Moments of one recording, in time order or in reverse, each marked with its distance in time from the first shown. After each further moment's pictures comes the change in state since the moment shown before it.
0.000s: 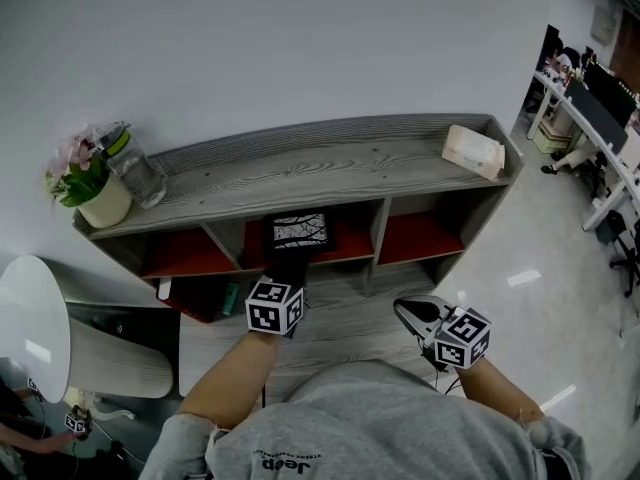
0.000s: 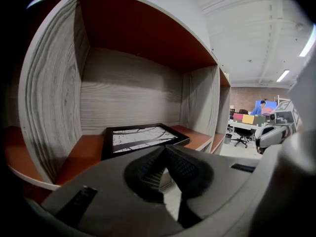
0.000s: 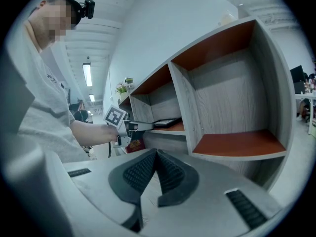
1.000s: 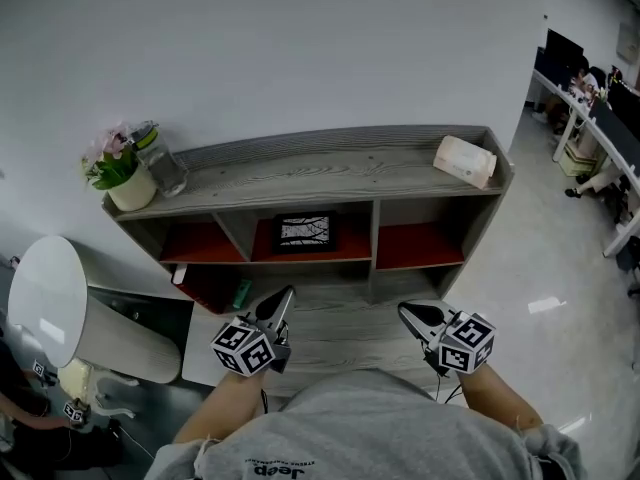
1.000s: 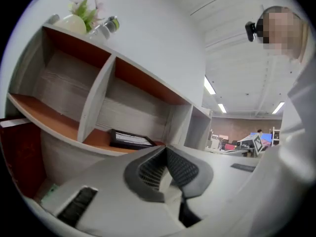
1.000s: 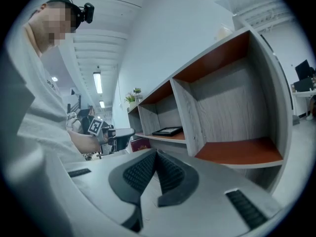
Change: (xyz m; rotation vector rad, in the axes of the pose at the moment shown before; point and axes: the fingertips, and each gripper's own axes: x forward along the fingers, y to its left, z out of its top) left arm -0.112 -0.048 0.008 -0.204 -0.269 -0.082; right arm -0.035 -0.001 0.017 -0.019 -0.078 0.107
